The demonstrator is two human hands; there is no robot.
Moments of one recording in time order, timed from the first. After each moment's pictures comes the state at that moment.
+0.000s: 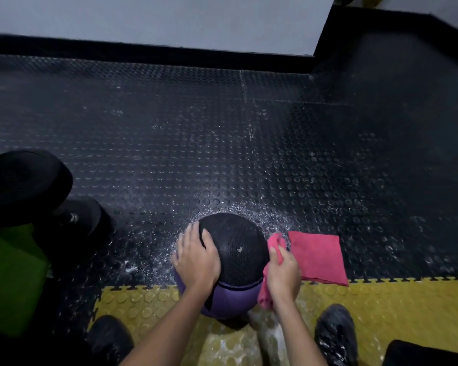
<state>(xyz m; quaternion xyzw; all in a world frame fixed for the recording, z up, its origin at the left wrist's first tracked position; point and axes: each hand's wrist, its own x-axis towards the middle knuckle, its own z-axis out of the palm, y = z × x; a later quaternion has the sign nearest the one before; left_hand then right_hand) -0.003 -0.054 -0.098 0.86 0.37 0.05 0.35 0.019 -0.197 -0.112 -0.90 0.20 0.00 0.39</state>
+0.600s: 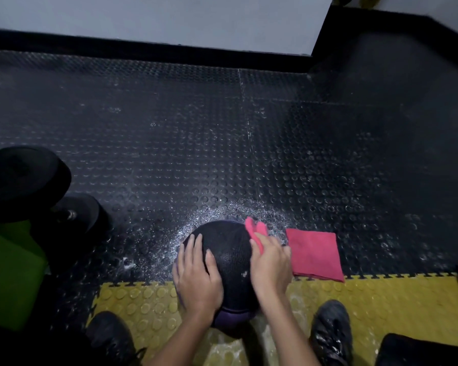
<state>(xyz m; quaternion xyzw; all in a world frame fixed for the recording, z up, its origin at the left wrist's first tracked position) -0.045 -0.075 -0.112 0.87 0.32 0.13 0.34 0.009 -0.172 -0.078 -0.96 0.08 -0.01 0.25</state>
